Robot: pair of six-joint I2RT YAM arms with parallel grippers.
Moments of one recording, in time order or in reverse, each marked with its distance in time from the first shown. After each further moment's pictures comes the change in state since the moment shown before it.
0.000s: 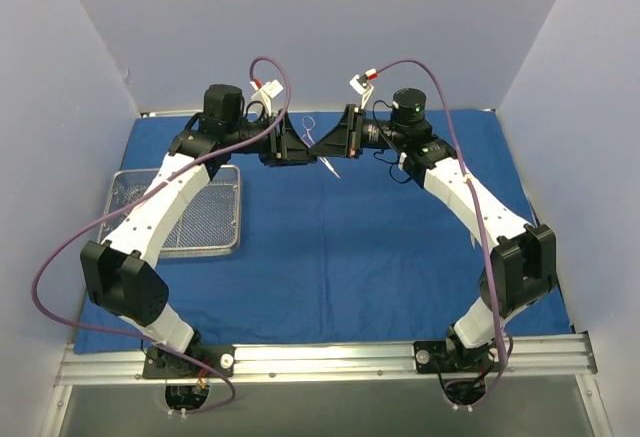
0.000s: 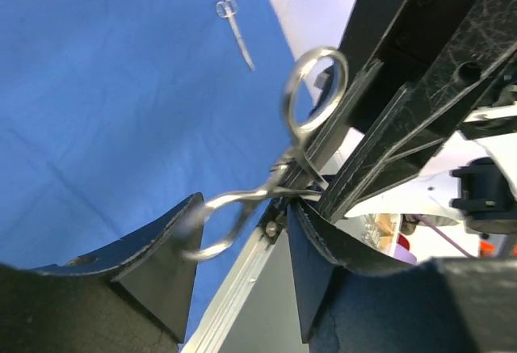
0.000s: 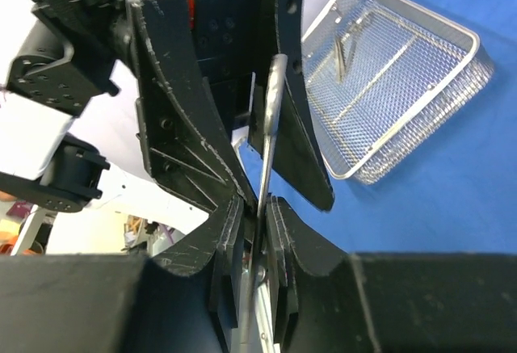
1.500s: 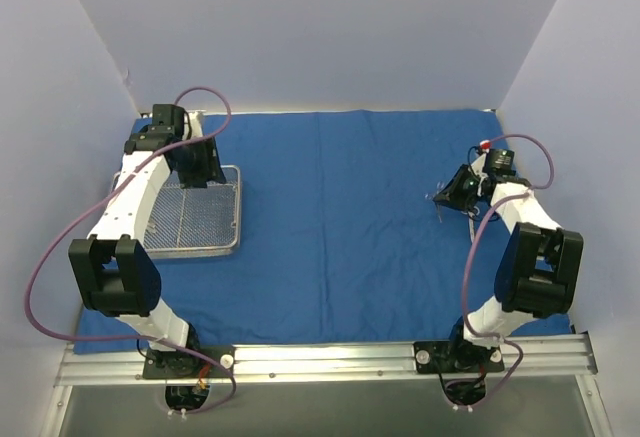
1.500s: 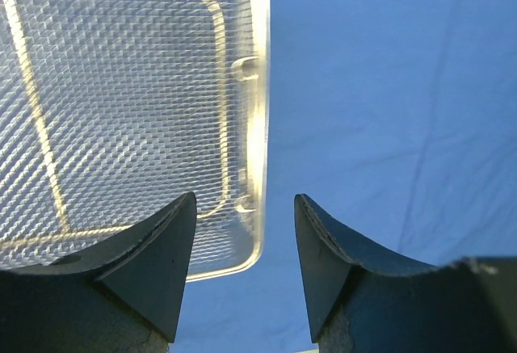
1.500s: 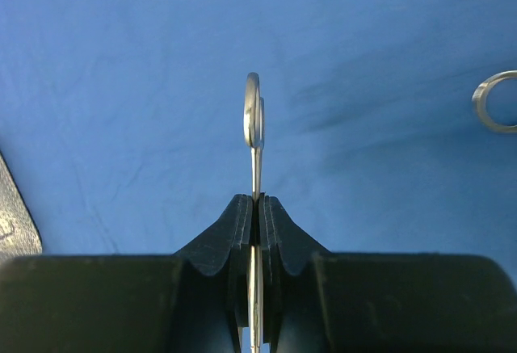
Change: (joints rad) left arm 0.326 0.025 -0.080 -0.395 -0.609 0.364; right arm -0.626 -0.039 -0.410 -0.451 0.523 -0.379
